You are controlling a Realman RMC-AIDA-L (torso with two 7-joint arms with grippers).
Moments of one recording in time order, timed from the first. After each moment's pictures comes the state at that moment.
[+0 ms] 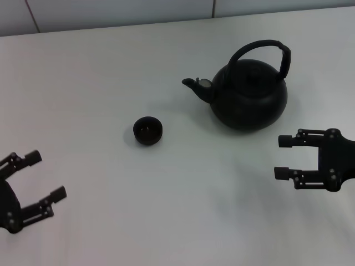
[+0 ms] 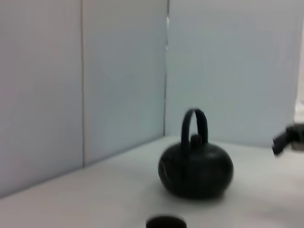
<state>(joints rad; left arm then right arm) -0.27 -2.00 0.45 0.40 1.98 1.75 -0.76 0.39 2.04 -0.34 -0.69 -2.27 -1.86 1.10</state>
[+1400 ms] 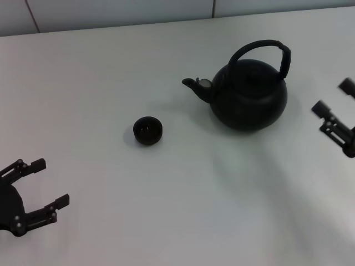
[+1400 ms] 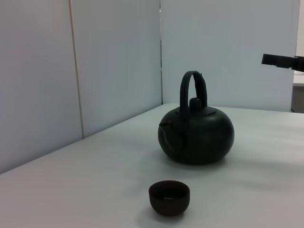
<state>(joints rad) -0.28 -2.02 0.44 0.46 2.06 1.69 -0.74 0.17 2.08 -0.28 -0.23 -1.64 -1.78 0.54</state>
